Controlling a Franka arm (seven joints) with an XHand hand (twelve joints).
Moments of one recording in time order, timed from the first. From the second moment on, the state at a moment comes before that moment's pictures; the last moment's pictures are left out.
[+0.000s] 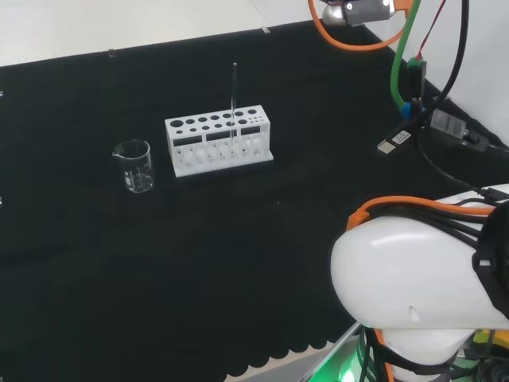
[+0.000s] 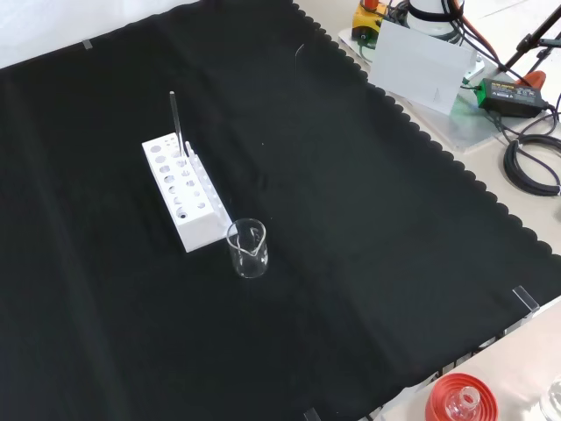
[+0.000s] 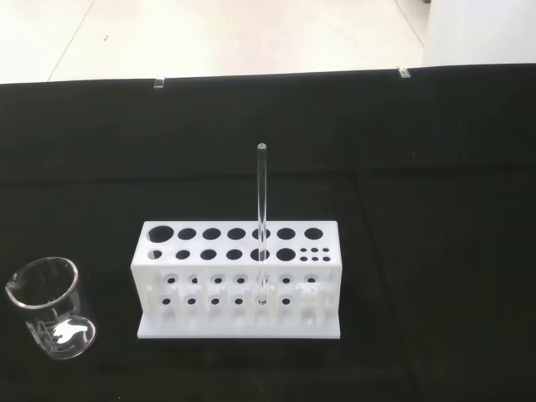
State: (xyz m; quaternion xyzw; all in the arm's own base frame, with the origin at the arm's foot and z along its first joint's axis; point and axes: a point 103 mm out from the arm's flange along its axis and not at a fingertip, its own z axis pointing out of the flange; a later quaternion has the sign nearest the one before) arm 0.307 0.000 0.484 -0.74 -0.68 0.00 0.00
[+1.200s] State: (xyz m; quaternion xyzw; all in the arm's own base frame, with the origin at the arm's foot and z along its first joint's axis) arm 0.255 0.008 0.524 -0.75 -0.66 0.00 -0.01
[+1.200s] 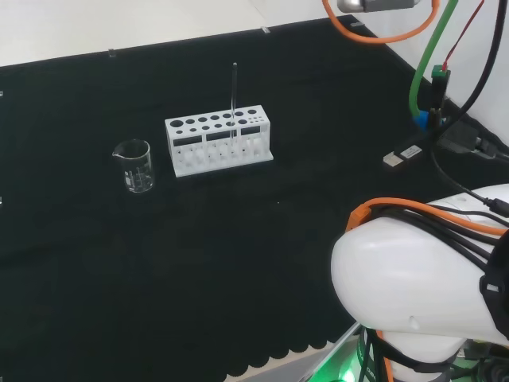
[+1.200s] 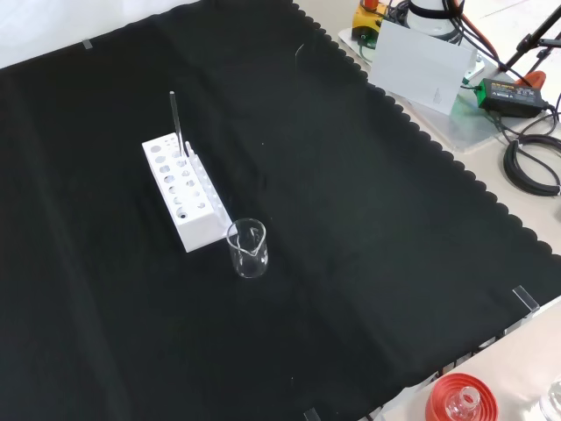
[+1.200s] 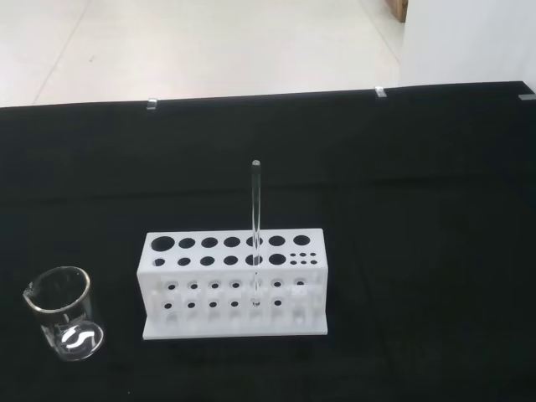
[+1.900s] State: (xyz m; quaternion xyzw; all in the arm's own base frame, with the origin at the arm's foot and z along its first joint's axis) arm 0.276 -0.001 0.520 -0.74 -0.67 -0.01 0.02
